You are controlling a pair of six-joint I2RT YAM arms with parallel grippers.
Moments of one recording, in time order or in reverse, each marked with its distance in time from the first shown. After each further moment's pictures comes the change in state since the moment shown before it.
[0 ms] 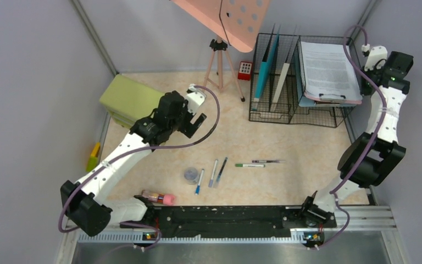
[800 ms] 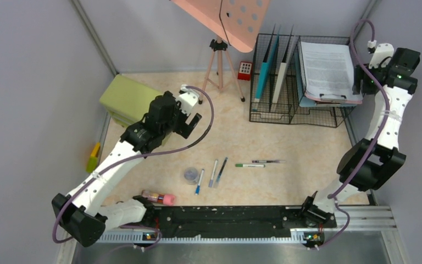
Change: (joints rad) left arm 0.008 -0.084 -0.026 0.004 0.004 -0.007; right arm -0.014 -0.003 0.086 -0.129 -0.011 0.046
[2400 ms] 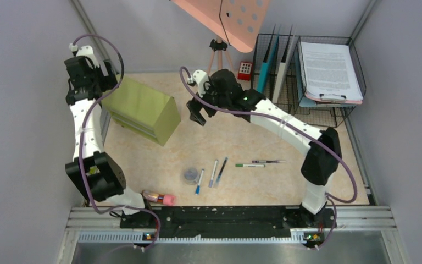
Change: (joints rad) left arm 0.925 0.362 0.391 0.084 0.183 -0.224; right arm 1.320 0.093 -0.066 0.330 -0.021 0.299
